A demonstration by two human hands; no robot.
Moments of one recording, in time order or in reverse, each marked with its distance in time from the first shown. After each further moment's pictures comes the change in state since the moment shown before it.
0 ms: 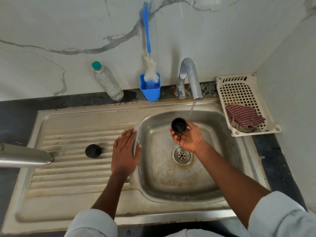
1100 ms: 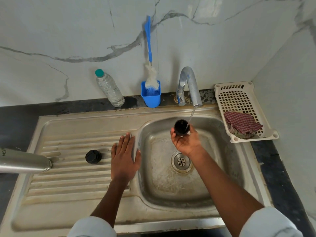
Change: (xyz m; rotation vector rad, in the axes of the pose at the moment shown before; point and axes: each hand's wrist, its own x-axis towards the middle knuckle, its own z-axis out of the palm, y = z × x) left_hand 0.000 0.000 0.001 0.063 0.017 -0.052; right_hand -0.007 0.009 0.019 0.181 0.053 -0.050
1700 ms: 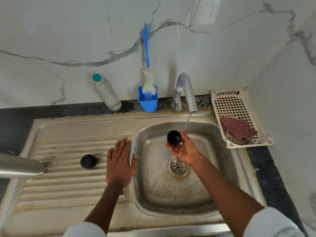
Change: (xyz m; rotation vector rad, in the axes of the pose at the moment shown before) left_hand 0.000 -0.001 0.002 0.008 -0.002 -0.001; right_hand 0.003 -0.009 -0.023 -0.374 0.044 -0.083
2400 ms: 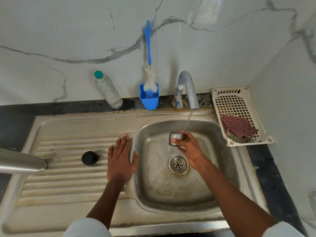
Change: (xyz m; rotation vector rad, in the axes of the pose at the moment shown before) left_hand 0.000 -0.001 0.001 0.010 0.009 0.003; right_hand -0.014 0.005 -0.005 -0.479 0.048 -0.337
